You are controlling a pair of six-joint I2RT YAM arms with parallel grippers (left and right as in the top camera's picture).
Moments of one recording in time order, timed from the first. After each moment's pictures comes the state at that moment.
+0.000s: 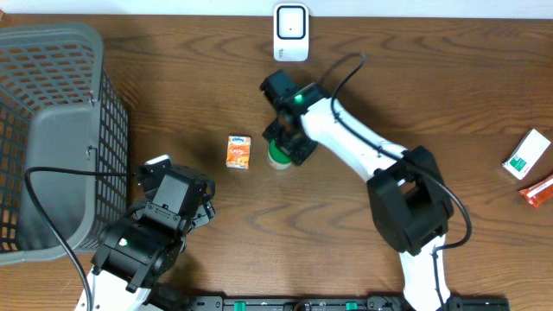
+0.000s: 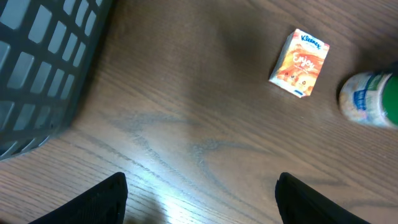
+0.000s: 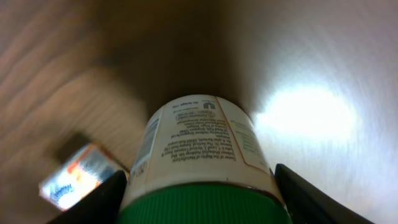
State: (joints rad) left arm -0.46 0.87 0.88 -1.13 -0.32 -0.77; right arm 0.60 2.15 1.70 -0.95 -0.14 1.23
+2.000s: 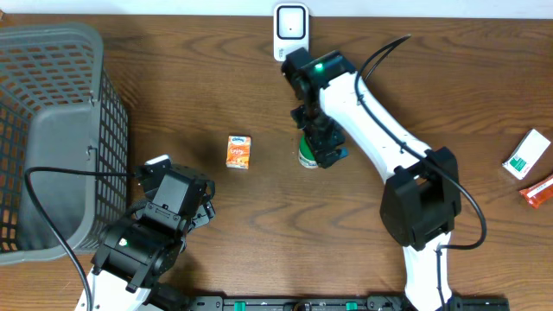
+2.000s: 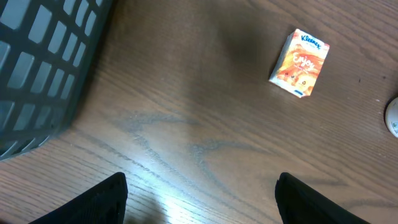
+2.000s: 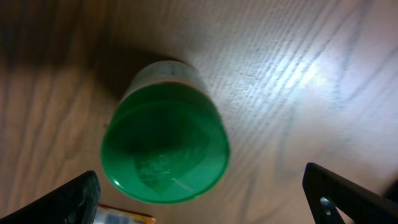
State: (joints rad) left arm -0.46 0.87 0.88 -1.13 -0.32 -0.77; right arm 0.55 2.15 1.93 -1.41 0.00 1.74
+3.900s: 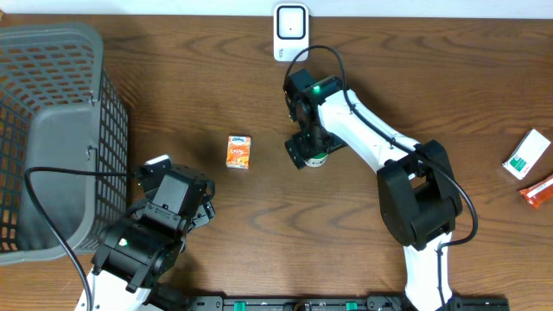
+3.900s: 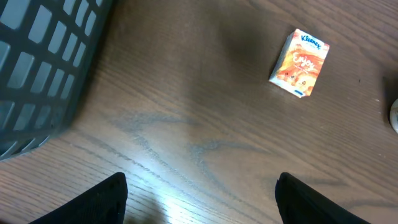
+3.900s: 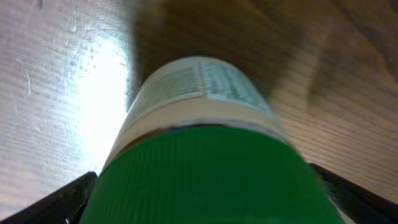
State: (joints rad) left arm -0.46 0.87 0.88 -1.13 -0.32 -0.77; right arm 0.54 2.15 1.68 -1.16 0.04 0.07
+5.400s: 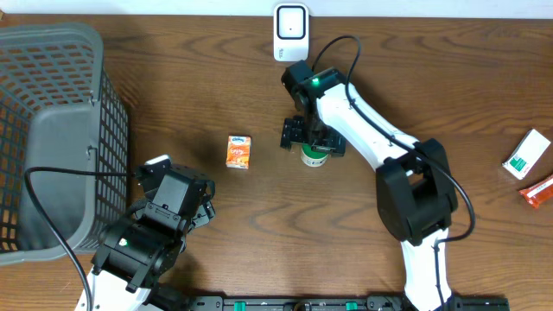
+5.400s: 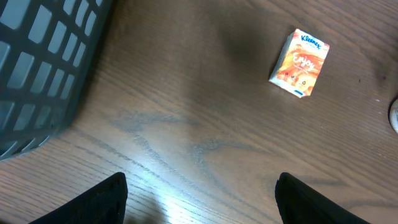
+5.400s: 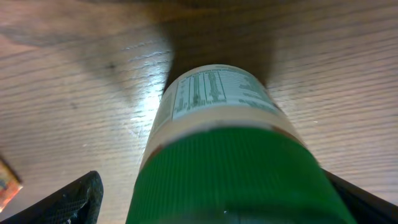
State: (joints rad) left arm -0.46 0.87 0.88 -1.13 -0.32 -0.77; right arm 0.53 2.19 1.77 -1.19 -0.04 0.73
